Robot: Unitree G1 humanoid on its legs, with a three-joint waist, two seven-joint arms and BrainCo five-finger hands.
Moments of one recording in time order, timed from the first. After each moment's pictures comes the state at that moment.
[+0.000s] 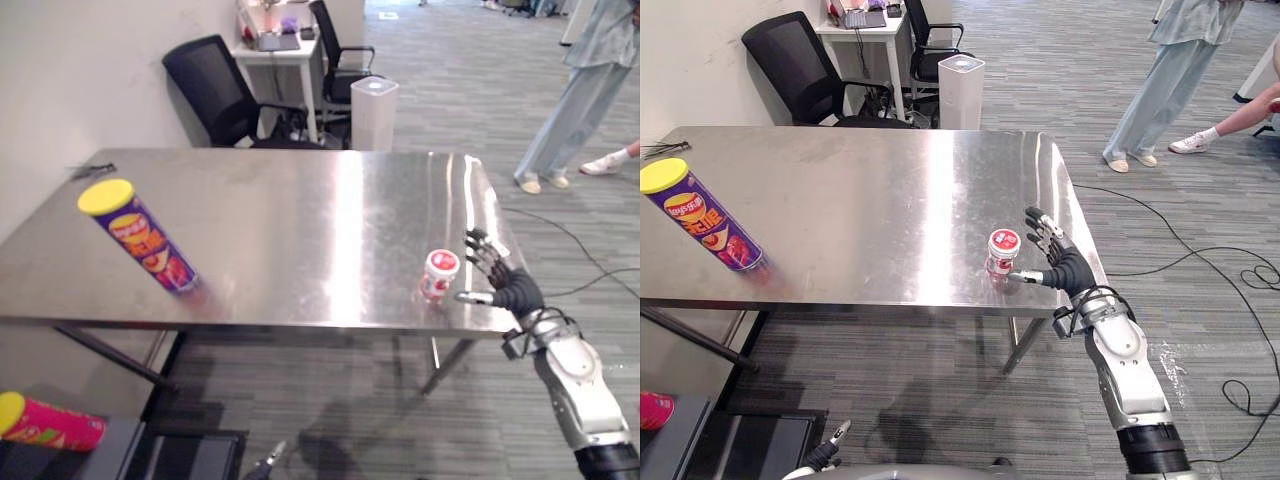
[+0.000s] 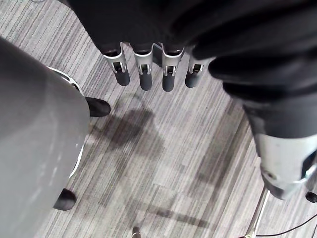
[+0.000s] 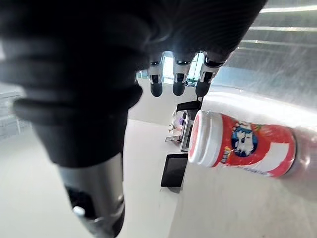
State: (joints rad) left arm 0.08 0.09 0.11 1.15 -0.33 -0.04 -0.01; right arm -0.02 -0.46 -0.02 -0.08 0.27 -0.12 0.23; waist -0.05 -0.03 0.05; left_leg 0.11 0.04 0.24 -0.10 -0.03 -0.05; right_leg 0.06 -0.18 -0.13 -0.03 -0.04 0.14
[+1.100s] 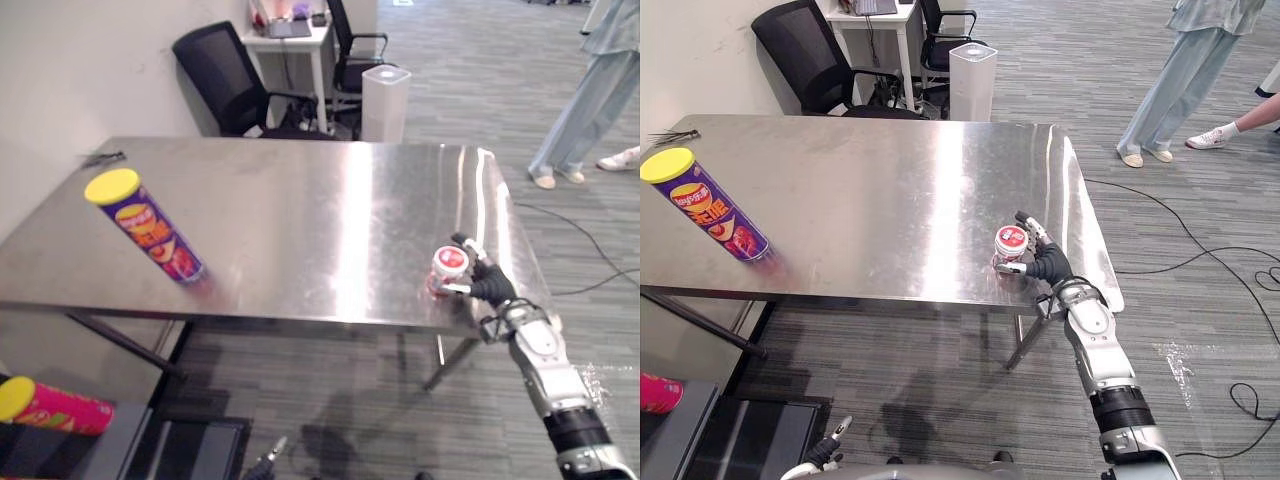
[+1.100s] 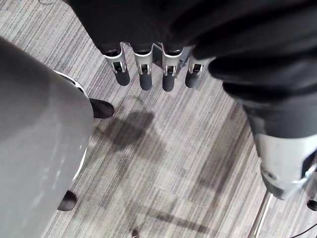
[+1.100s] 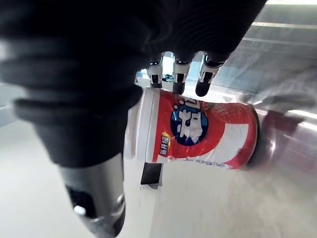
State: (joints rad) left arm 0.07 0.08 0.11 1.14 -0.33 -0.04 -0.01; right arm -0.20 -0.39 0.05 0.22 0.24 -0.14 0.22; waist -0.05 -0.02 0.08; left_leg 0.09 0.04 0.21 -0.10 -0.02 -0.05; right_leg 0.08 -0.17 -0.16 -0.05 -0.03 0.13
